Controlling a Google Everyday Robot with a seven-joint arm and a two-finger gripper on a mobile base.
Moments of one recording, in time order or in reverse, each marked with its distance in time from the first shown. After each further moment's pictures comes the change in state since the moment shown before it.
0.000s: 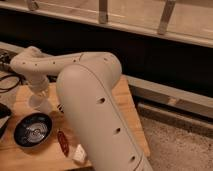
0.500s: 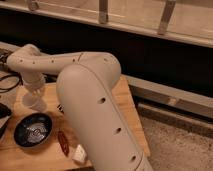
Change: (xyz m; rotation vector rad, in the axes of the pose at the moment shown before) arm -0.018 0.022 -0.018 -0.078 -0.052 -0.038
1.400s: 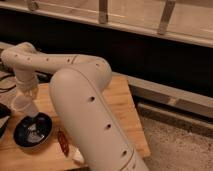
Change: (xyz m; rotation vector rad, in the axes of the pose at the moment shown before) arm 0.001 0.037 0.007 -0.087 0.076 -0.079
